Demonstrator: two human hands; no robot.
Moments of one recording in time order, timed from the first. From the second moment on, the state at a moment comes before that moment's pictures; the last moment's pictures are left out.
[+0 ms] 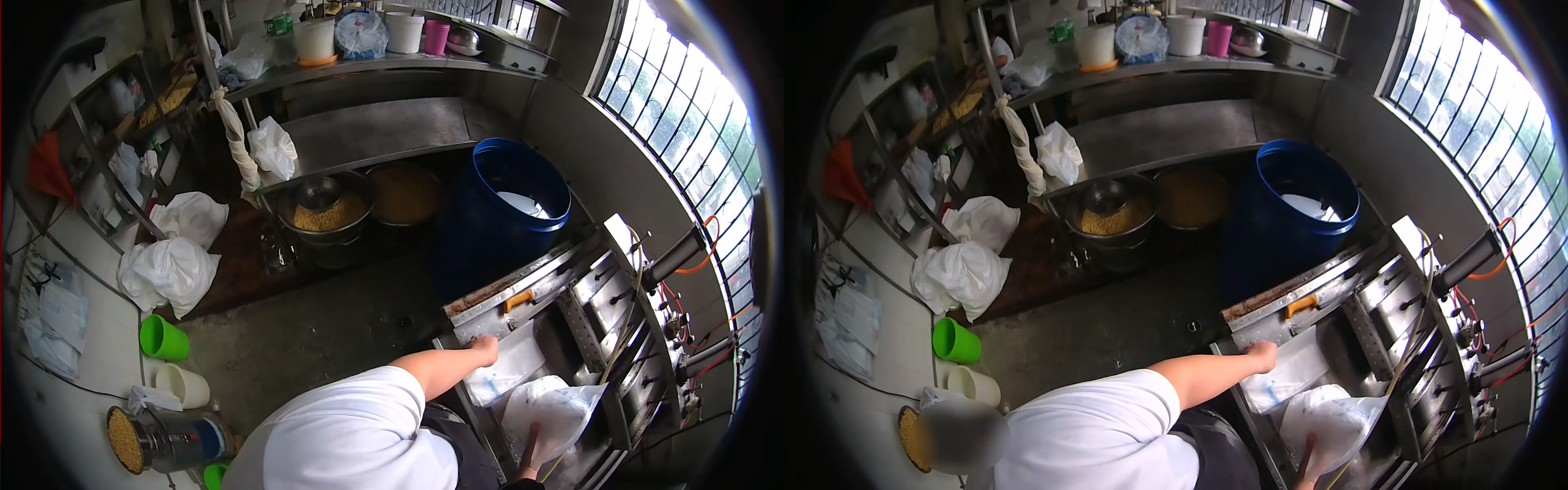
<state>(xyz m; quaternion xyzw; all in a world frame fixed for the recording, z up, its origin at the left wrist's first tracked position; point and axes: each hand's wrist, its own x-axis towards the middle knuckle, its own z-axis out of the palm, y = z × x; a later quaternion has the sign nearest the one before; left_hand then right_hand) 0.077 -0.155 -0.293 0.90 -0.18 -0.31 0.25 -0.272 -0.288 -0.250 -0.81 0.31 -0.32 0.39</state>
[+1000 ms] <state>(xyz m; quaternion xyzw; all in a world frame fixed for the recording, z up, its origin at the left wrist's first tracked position) -0.011 -0.137 -0.211 0.78 -0.20 -0.35 0.48 -0.219 -0.258 -0.211 -0.58 0.30 -0.05 0.75</state>
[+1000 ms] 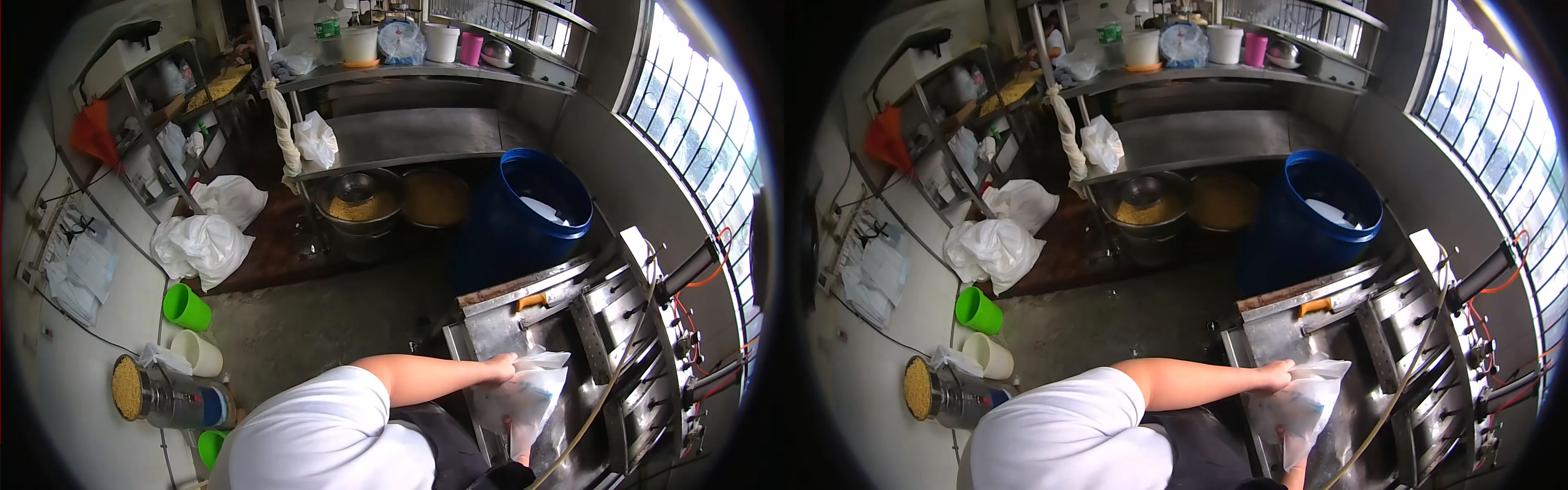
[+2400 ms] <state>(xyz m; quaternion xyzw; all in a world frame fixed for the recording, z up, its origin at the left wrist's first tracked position) 0.144 0.375 -0.250 0.71 0.17 -0.24 0.64 0.151 0.128 -0.154 -0.61 0.15 0.37 0.68</state>
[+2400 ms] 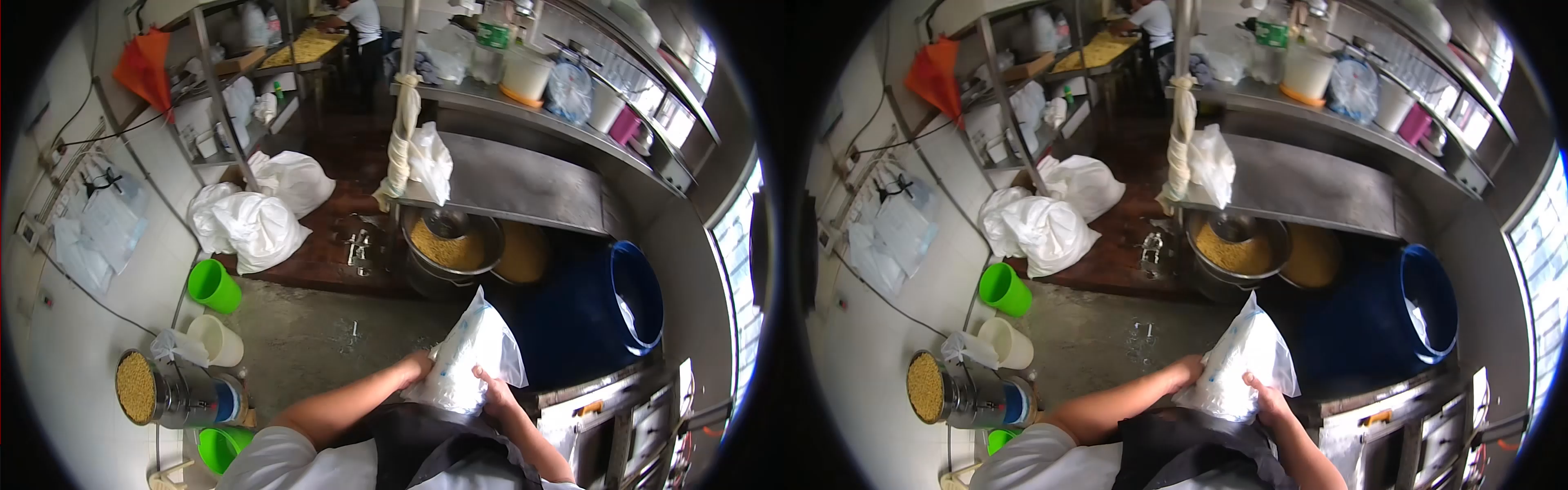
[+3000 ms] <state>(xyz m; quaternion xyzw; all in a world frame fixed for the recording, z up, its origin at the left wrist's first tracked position) 0.307 0.509 -0.239 0.67 0.30 -0.11 0.67 0.430 0.272 -0.176 -0.48 -0.03 0.60 0.63</state>
